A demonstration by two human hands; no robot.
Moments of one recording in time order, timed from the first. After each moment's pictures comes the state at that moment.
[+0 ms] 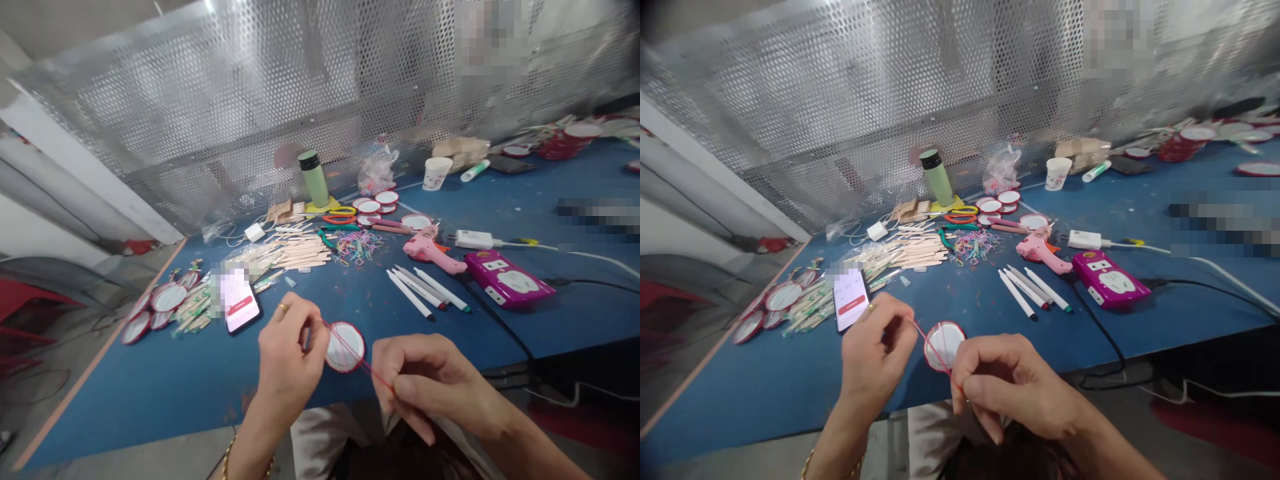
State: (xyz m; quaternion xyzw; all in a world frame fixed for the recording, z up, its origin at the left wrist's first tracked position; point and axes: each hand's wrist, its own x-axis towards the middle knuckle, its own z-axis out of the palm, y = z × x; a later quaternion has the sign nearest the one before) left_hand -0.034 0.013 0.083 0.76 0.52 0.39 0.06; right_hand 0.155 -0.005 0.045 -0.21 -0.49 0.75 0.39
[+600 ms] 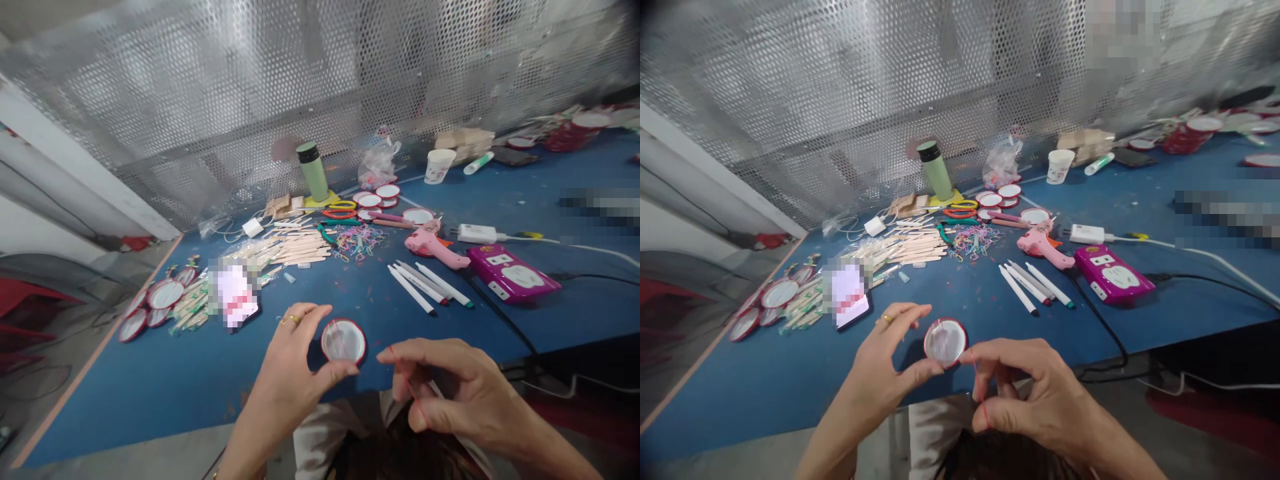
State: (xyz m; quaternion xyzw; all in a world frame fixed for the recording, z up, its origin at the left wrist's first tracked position) left_hand -0.054 0.003 0.064 0.80 0.52 0.25 0.18; right_hand 0.175 -0.018 0.040 -0.36 -0.63 0.53 0.43
